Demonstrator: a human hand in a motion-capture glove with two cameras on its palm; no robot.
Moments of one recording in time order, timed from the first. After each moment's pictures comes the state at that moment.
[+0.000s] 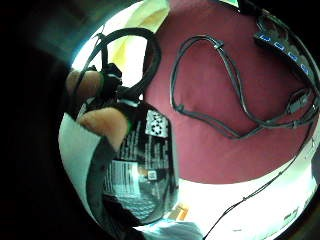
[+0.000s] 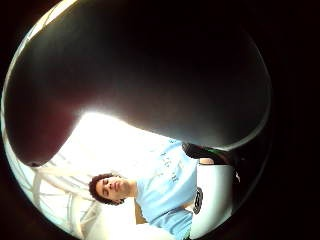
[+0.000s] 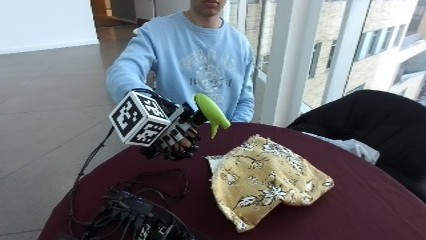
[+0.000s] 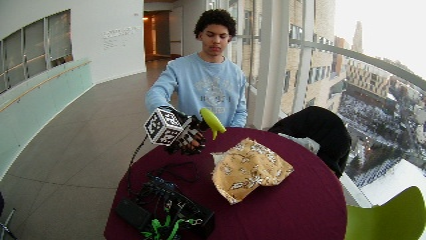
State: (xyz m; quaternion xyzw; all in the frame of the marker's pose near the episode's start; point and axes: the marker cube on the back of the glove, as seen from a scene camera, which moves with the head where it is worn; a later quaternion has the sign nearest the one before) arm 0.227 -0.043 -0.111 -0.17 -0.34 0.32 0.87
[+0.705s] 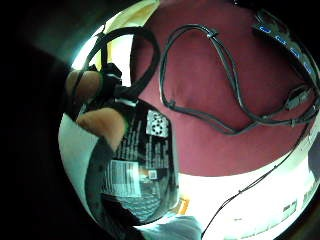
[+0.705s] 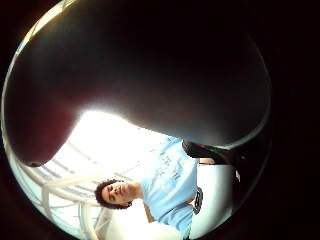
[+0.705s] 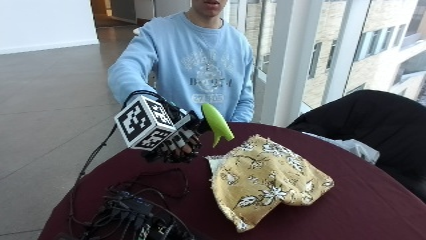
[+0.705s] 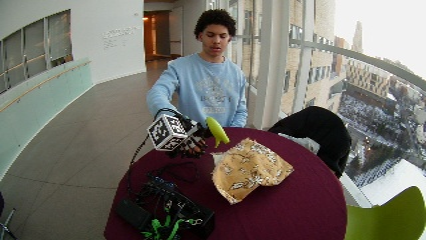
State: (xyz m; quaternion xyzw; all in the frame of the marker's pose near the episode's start) arm 0.230 -0.048 -0.100 -0.23 -0.31 0.35 0.86
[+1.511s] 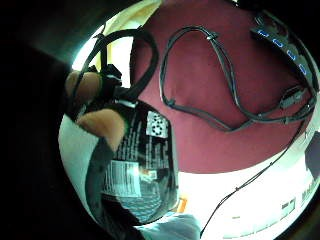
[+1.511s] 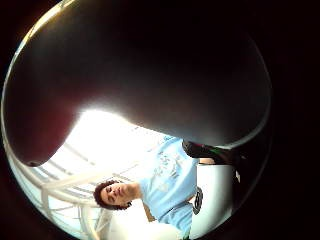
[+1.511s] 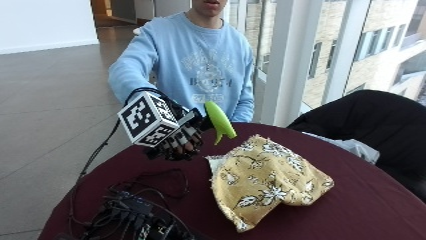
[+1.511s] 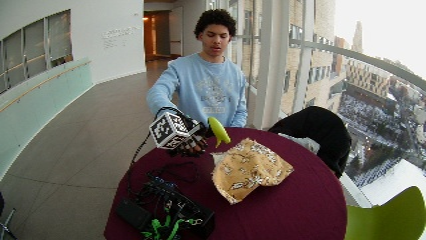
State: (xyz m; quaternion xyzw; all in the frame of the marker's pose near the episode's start) arm 0.225 -0.053 -0.103 -0.23 -0.29 0.34 0.86
